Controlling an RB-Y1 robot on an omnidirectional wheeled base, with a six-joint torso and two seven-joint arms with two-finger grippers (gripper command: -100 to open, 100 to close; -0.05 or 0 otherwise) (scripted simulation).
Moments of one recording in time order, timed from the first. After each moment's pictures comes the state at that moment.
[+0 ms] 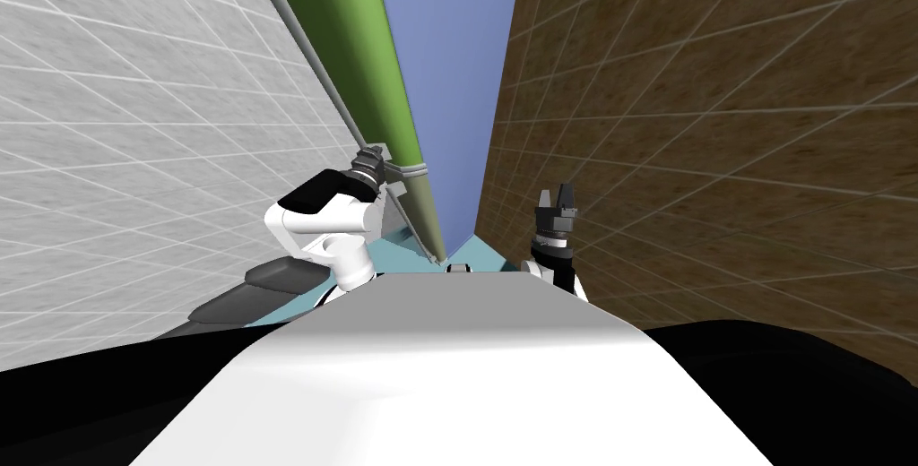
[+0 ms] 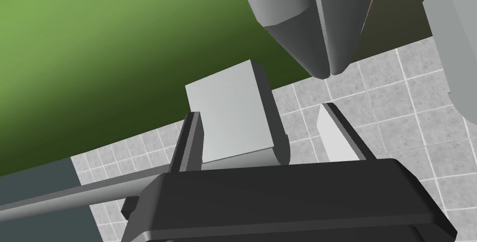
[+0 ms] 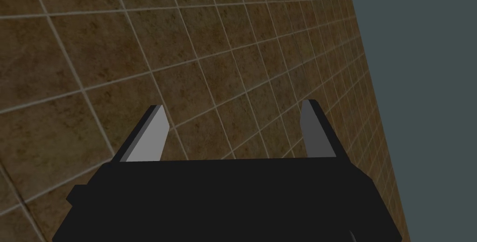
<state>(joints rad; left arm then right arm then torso) -0.28 0.28 0.15 -2.56 -0.09 1.17 -0.15 0.51 -0.05 -0.07 -2.31 0.00 -0.62 0.11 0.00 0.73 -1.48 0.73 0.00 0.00</state>
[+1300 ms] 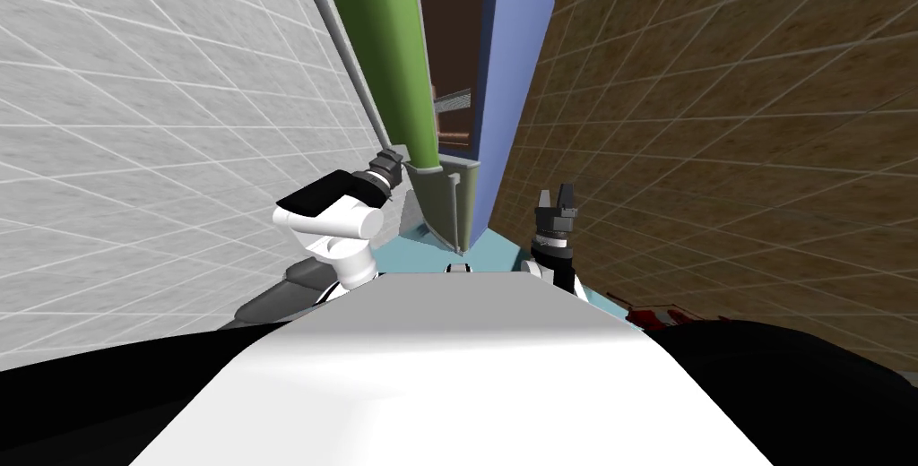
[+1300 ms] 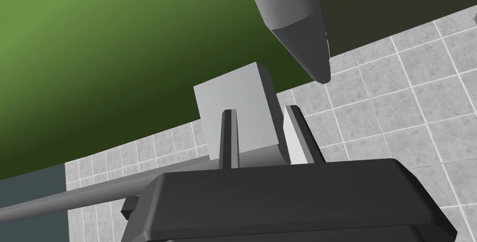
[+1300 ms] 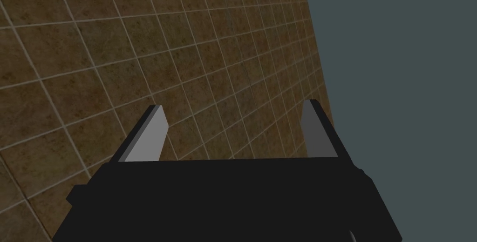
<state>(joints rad) -0.30 0.29 0.06 -2.60 0.05 1.20 -0.15 0.51 -0.05 -0.07 -2.31 0.00 -0.62 0.11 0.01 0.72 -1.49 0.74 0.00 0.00</state>
